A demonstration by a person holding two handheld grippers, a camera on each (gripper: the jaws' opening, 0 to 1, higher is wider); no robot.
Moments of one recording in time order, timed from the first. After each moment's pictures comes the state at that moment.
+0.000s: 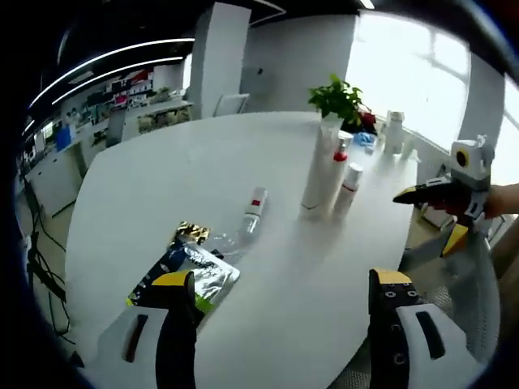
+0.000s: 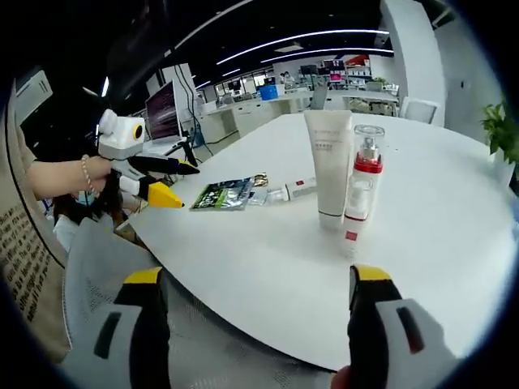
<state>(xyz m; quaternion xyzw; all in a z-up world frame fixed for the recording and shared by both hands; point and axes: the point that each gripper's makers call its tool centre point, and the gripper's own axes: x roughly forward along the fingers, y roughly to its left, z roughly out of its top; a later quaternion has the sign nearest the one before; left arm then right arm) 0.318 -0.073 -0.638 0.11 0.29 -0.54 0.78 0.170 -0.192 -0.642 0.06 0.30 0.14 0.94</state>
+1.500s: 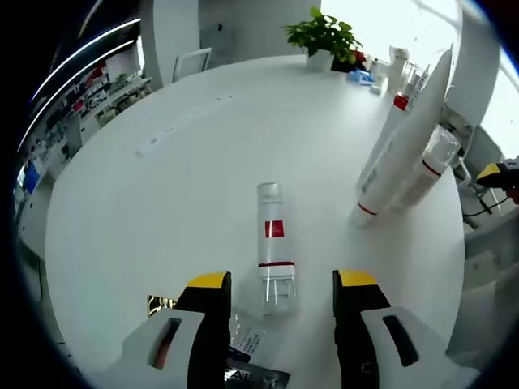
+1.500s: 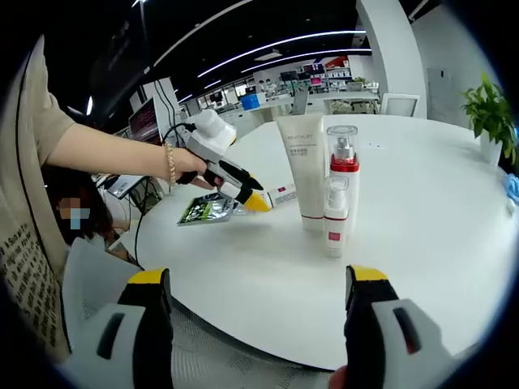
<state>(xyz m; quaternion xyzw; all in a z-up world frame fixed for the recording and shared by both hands) 0.394 -0.184 -0.726 0.26 0.36 -0.57 0.70 0.175 -0.209 -0.640 0.09 0.28 0.09 0.95</state>
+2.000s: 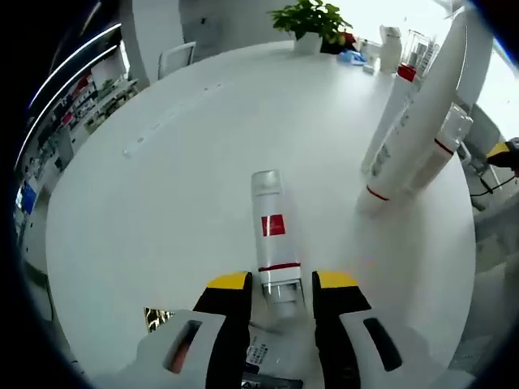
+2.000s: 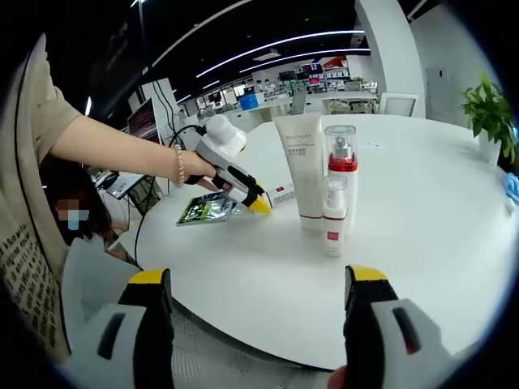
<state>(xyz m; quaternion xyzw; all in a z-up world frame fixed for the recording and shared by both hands) 0.398 -0.187 -0.747 0.30 0.36 -0.57 0.68 0.175 -0.209 -0.639 0.09 0.28 0.09 0.95</state>
